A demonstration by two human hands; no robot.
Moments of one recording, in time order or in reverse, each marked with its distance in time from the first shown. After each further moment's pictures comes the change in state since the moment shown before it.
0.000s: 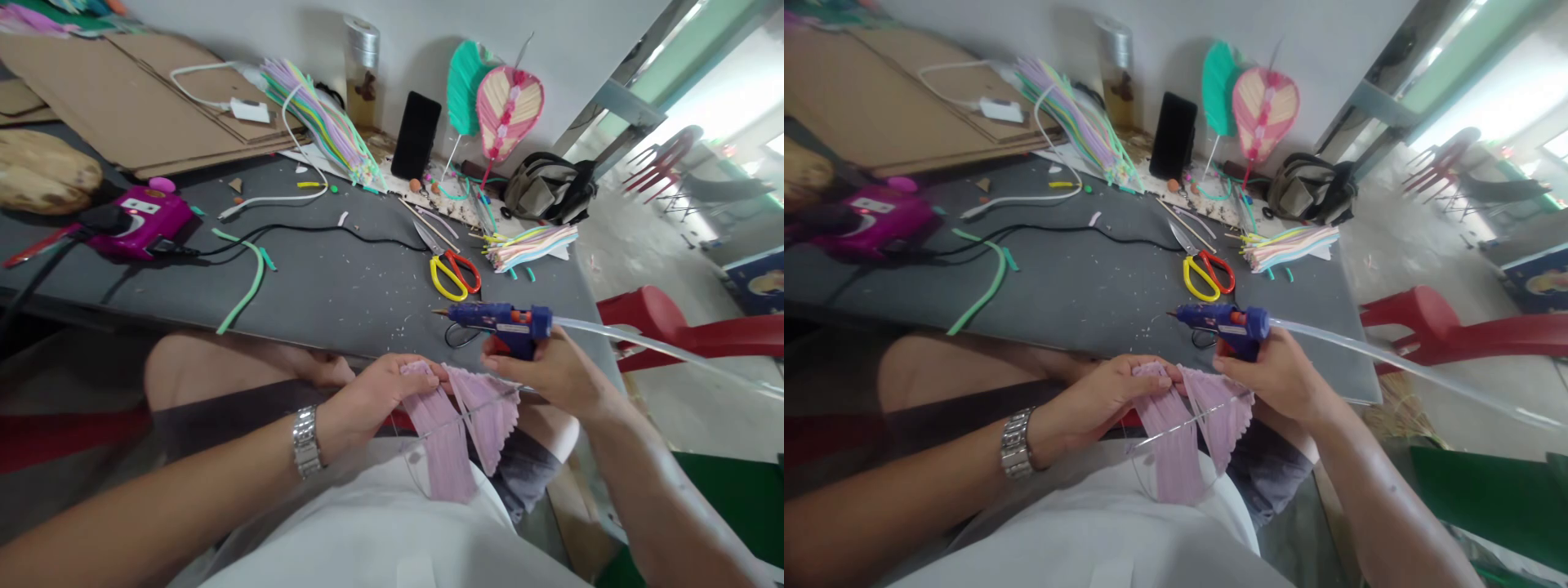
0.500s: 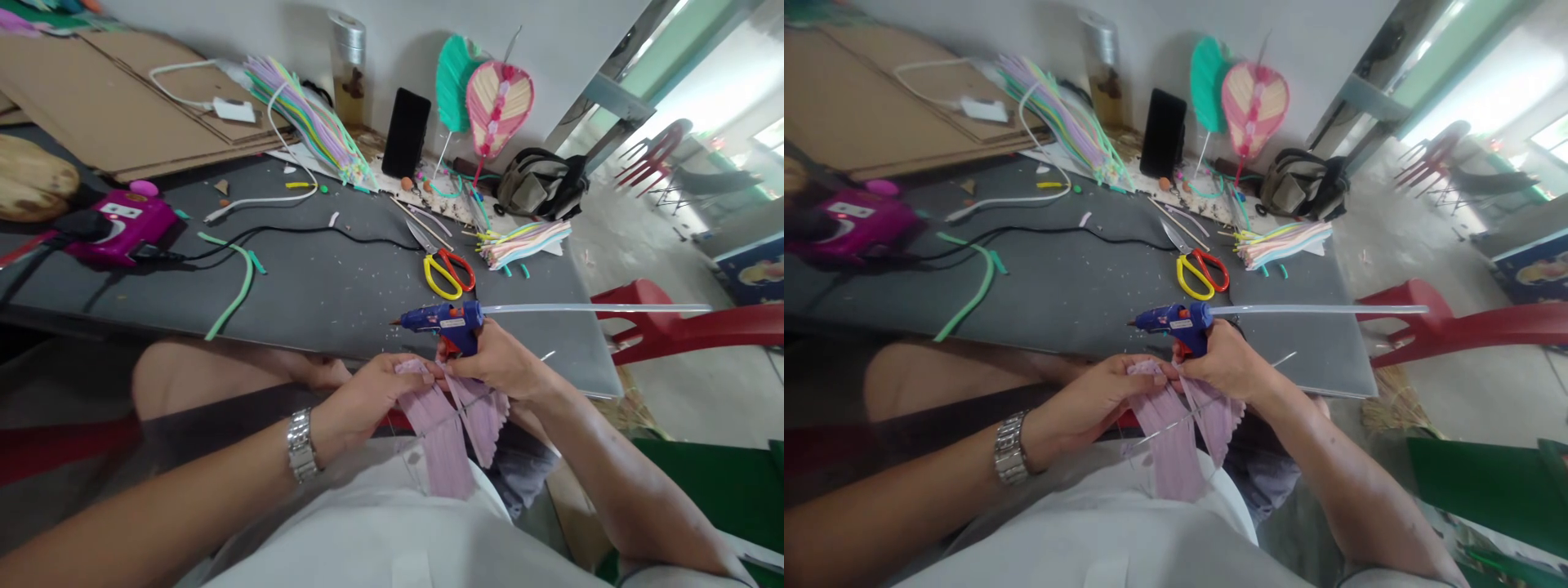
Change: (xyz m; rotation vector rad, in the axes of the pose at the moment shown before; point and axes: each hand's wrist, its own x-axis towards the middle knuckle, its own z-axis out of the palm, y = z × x) left_hand 0.000 0.004 0.005 -0.042 0.067 0.009; right_hand 0.030 -0.002 0.036 0.097 -0.201 0.067
